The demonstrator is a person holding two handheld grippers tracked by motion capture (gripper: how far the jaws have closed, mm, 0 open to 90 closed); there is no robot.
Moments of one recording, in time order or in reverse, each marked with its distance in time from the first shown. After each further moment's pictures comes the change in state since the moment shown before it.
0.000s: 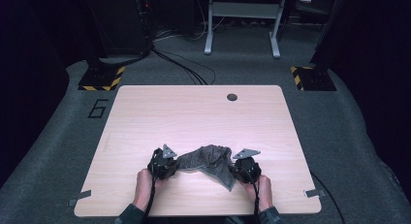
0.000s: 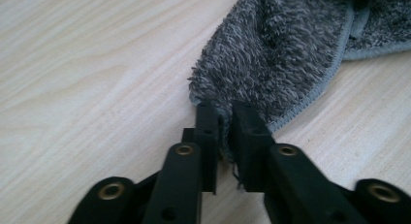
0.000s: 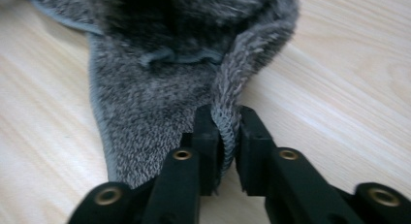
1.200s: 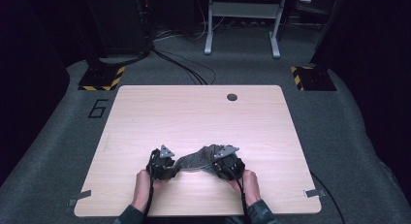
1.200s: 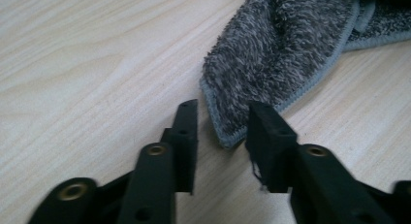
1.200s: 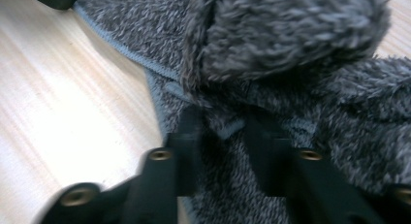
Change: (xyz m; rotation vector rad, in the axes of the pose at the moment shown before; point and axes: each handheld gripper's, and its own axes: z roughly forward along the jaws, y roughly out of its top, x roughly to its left) left arm 0.004 -0.004 -0.002 -0.008 -0.036 -0.047; right arm 0.035 0.031 0.023 0.039 0.021 -0.155
